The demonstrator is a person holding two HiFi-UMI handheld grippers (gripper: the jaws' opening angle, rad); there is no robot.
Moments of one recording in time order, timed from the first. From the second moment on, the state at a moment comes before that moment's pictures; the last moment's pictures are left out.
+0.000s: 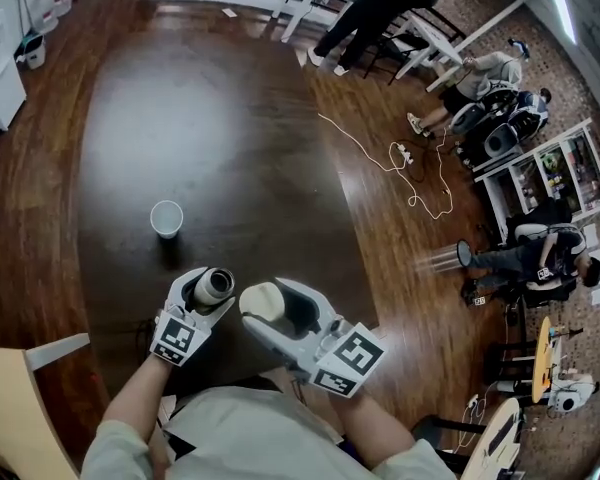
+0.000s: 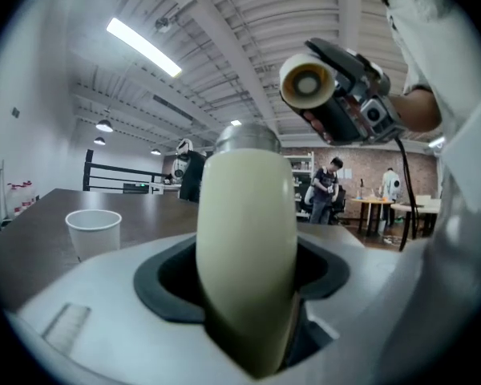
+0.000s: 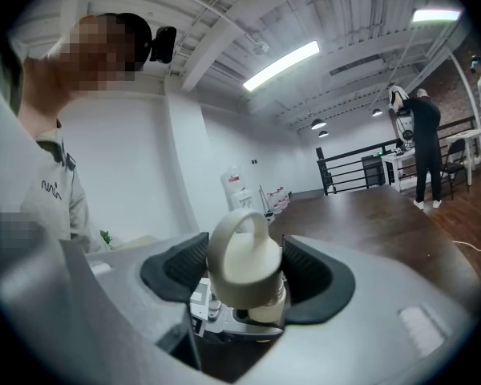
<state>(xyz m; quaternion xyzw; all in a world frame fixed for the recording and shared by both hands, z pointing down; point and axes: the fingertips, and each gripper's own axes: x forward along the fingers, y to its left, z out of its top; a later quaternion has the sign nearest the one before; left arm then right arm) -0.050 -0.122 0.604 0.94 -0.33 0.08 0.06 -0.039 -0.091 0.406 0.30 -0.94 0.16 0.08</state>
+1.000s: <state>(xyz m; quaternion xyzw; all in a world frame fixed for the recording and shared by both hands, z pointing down) -0.063 -0.102 0.630 0.94 -0.29 0.18 0.08 -0.040 -0.090 0.464 0.32 -0.92 0.18 0.10</state>
